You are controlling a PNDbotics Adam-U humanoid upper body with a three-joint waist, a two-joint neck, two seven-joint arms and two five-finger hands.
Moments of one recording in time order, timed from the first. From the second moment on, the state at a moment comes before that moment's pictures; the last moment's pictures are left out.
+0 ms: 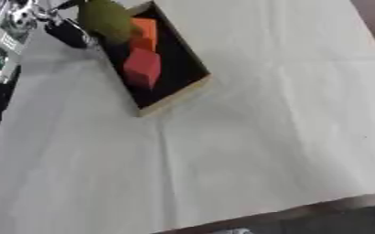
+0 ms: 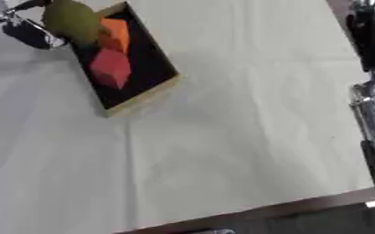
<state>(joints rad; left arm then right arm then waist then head) -1.14 0.37 -0.23 -1.11 -0.93 -0.05 -0.49 -0.39 -0.53 -0.05 -1.99 0.04 -0.18 -0.34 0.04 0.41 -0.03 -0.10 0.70</state>
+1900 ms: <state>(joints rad) -1.05 0.52 -0.21 -1.50 -0.85 -0.04 -0.52 -0.38 -0.54 -0.06 -1.99 0.02 -0.19 -0.34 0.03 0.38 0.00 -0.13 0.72</state>
